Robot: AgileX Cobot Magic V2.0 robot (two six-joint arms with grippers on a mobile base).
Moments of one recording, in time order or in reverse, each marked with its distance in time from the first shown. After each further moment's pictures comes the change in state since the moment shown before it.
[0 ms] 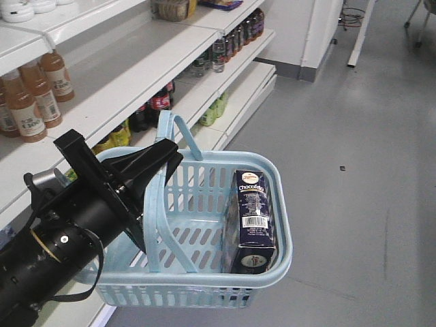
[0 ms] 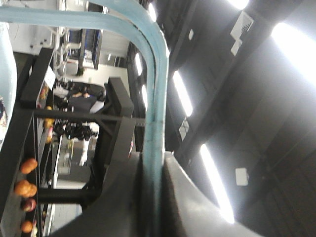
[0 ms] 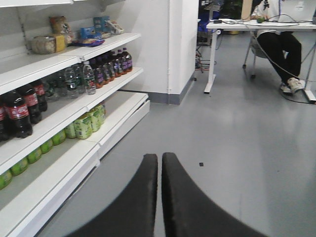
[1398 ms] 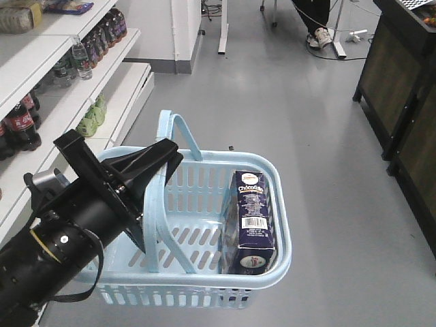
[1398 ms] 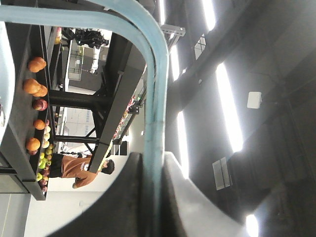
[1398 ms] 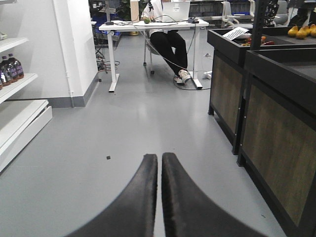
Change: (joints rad) left arm 0.000 0.000 0.000 0.000 0.000 0.000; right arm 0.000 0.000 0.000 0.000 0.000 0.000
